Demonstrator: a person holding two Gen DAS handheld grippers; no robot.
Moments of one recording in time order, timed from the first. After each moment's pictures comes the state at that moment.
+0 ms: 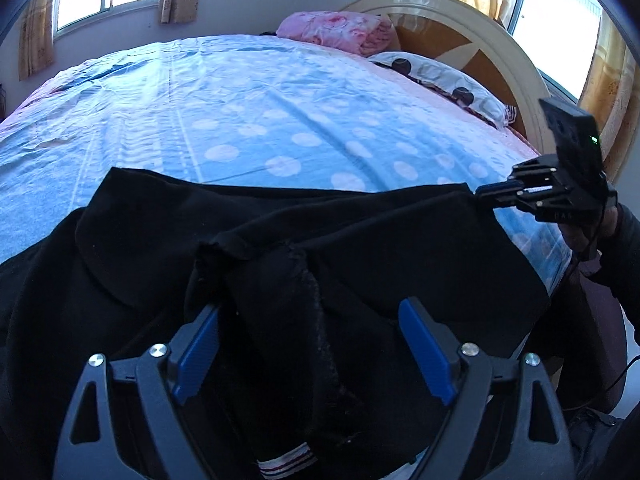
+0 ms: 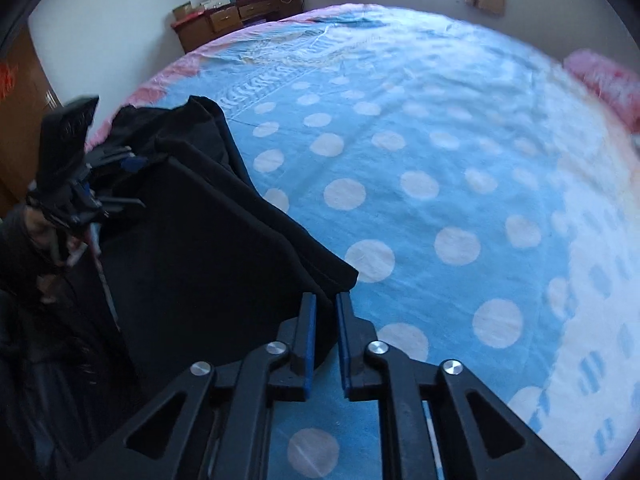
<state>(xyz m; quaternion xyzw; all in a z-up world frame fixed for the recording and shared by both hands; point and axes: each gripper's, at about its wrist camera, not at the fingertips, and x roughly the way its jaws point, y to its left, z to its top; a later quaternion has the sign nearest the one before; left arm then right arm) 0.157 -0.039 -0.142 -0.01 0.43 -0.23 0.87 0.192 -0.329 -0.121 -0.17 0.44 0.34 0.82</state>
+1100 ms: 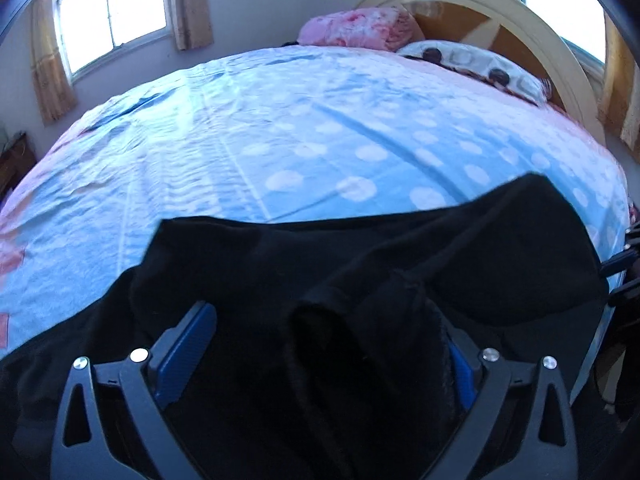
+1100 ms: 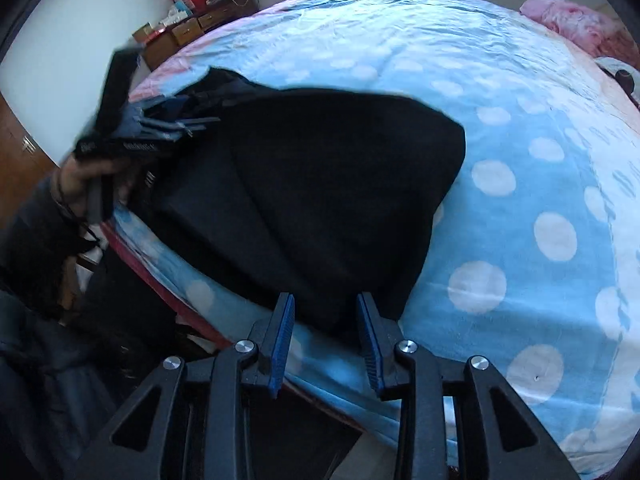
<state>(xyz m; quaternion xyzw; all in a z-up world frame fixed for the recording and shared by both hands) 0.191 -0.023 -0.144 0.07 0.40 -0.16 0.90 0.102 -0.317 -0.131 -0.07 0.49 0.30 0.82</state>
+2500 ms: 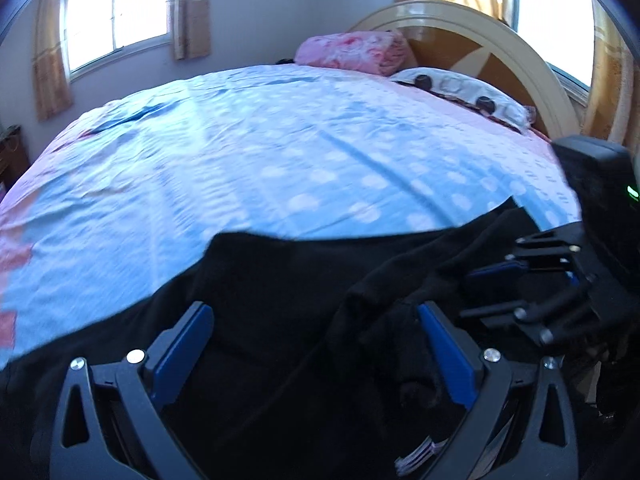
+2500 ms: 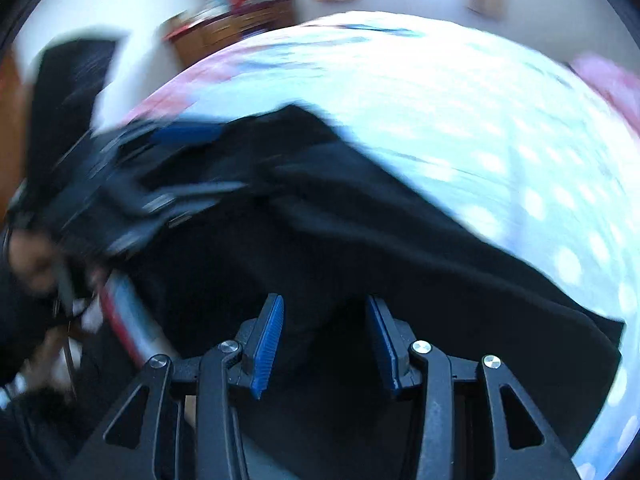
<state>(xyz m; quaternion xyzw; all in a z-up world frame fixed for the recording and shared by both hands) 0.187 0.004 -0.117 0.05 0.38 -0.20 0.90 0.177 -0.171 -0.144 -0.06 0.47 0.30 0.83</state>
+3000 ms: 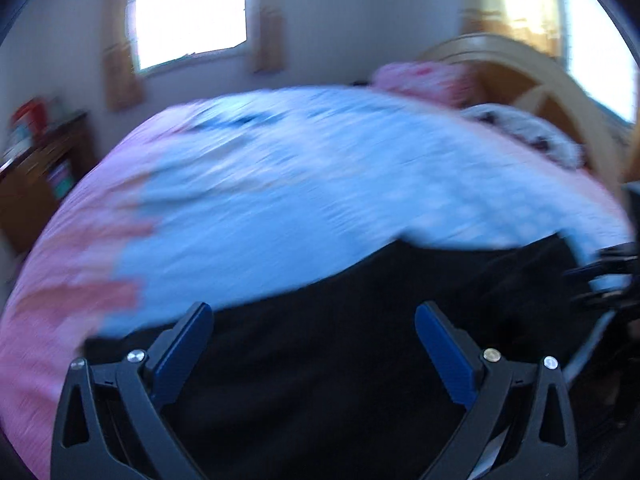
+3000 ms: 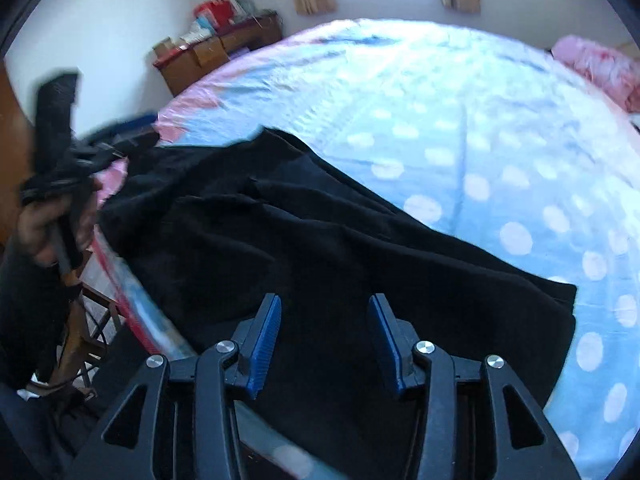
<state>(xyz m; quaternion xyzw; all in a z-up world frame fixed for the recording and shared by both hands) 0.143 0.160 -0.085 0.02 0.36 -0.05 0.93 0.134 -0.193 -0.107 -0.05 0.43 0.34 0.83</state>
